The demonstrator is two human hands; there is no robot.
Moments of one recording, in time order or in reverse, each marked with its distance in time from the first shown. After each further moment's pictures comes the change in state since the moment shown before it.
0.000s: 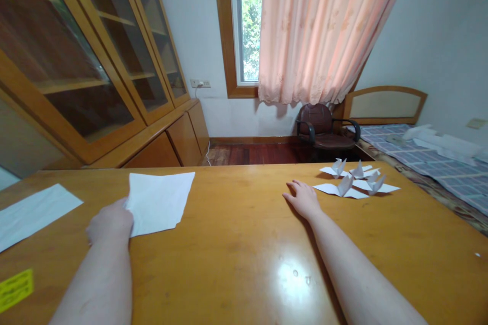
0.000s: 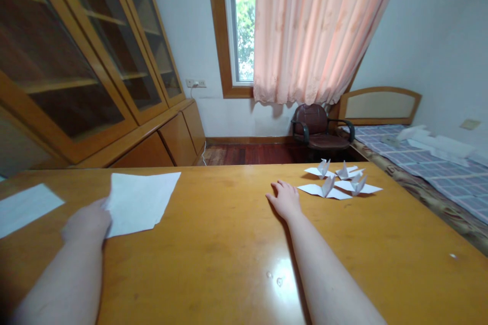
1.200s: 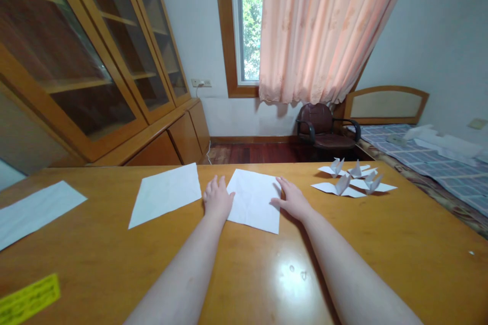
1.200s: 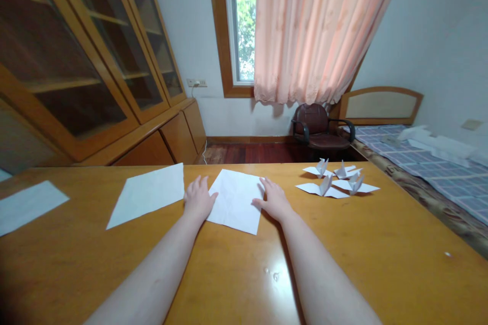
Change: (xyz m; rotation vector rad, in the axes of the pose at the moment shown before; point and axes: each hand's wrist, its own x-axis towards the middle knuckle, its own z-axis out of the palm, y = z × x) left_hand -0.181 0.172 0.050 -0.096 -0.006 0.665; right_hand -0.007 -0.017 0.000 0.179 -0.085 -0.256
